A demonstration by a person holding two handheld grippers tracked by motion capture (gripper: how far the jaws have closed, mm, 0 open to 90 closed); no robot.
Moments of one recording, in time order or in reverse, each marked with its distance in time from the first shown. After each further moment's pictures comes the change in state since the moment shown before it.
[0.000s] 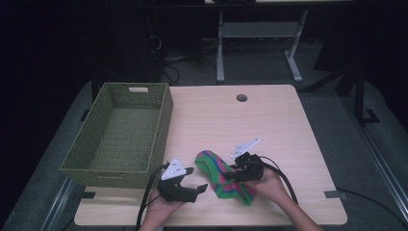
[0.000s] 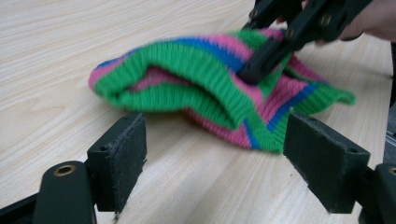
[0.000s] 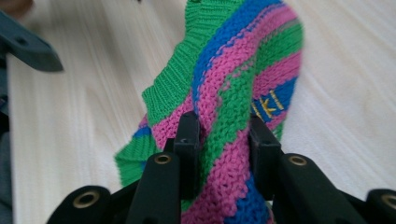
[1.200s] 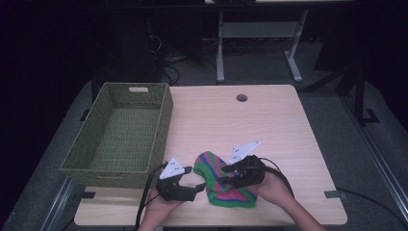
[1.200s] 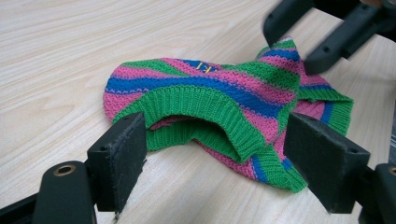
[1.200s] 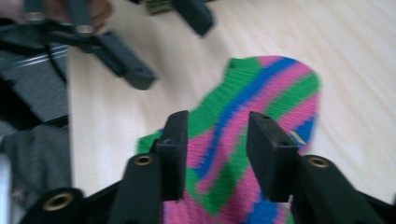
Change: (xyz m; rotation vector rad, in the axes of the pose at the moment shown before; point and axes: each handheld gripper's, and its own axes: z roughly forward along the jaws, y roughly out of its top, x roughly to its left) left arm 0.003 0.000 -0.001 -0.006 0.011 -0.010; right arm 0.032 0.019 -0.030 -0.049 0.028 -0.165
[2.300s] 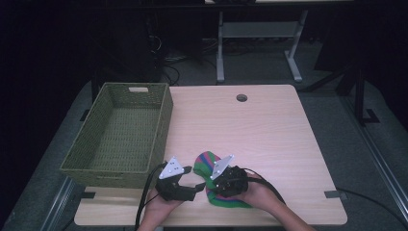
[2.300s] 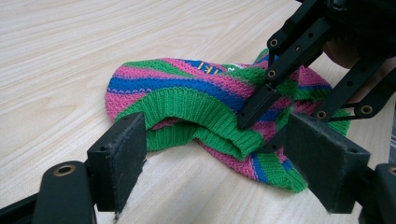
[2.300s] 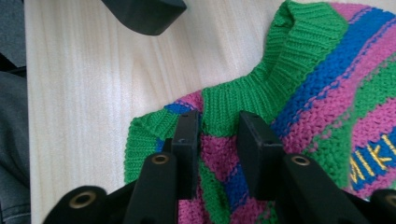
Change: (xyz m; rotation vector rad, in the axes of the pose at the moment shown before) left arm 0.001 0.000 -0.002 0.002 0.000 0.004; right arm 0.014 -0.005 0.058 0.190 -0.021 -0.114
